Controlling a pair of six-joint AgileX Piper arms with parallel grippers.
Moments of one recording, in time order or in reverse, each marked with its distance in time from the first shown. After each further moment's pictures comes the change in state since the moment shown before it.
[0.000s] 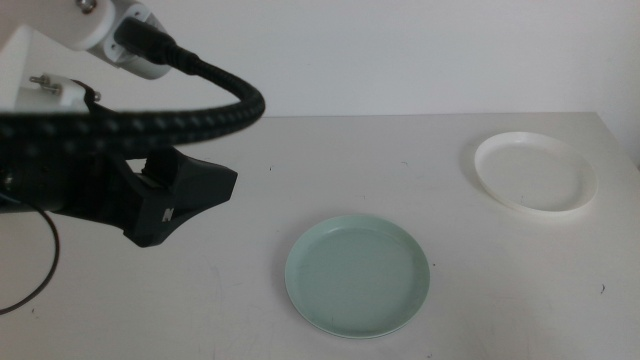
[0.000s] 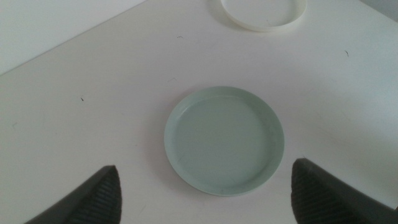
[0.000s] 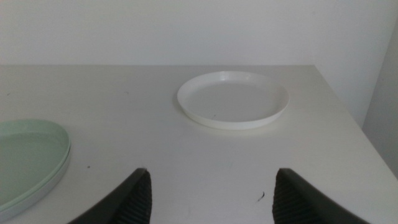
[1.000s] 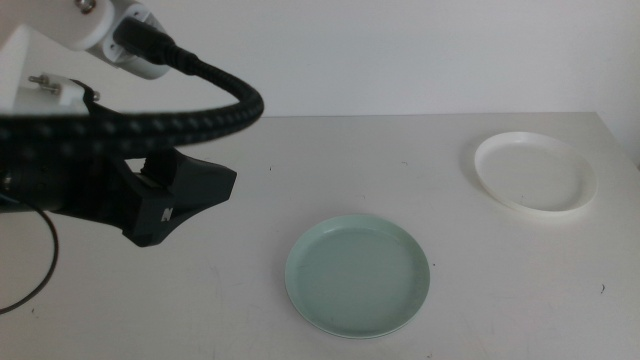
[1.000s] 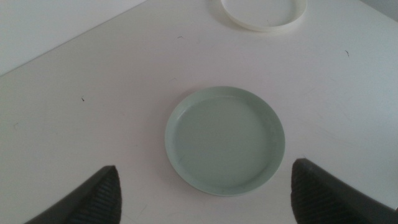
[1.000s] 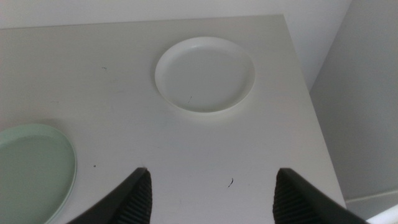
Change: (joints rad) left arm 0.000 0.000 0.000 0.002 0.000 0.000; right arm 0.000 0.700 -0.969 -0.125 0.712 0.153
